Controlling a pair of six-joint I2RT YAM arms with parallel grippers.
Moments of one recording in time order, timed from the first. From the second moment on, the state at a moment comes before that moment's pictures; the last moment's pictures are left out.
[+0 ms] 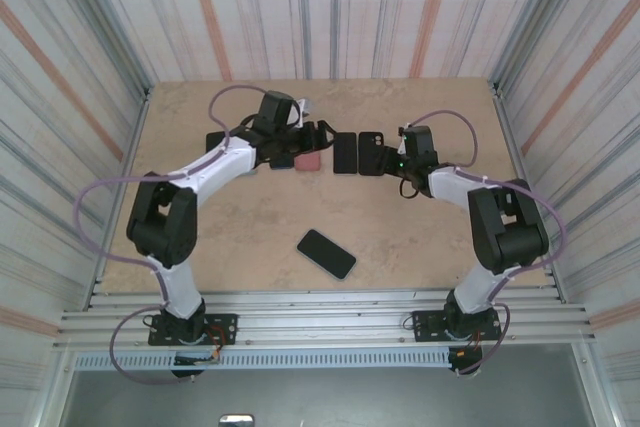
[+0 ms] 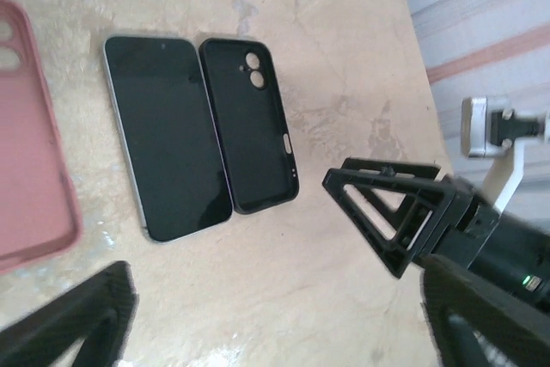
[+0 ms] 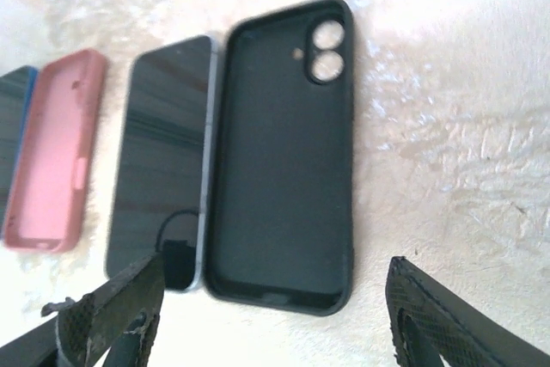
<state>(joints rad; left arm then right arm) -0.50 1.80 1.40 -0.27 0.41 -0.58 0.27 1.67 0.89 0.06 -0.13 0.46</state>
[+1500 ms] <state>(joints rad) -0.34 1.14 0.74 -0.31 0.62 -0.69 1.08 1.48 0.74 -0.38 0.02 0.25</state>
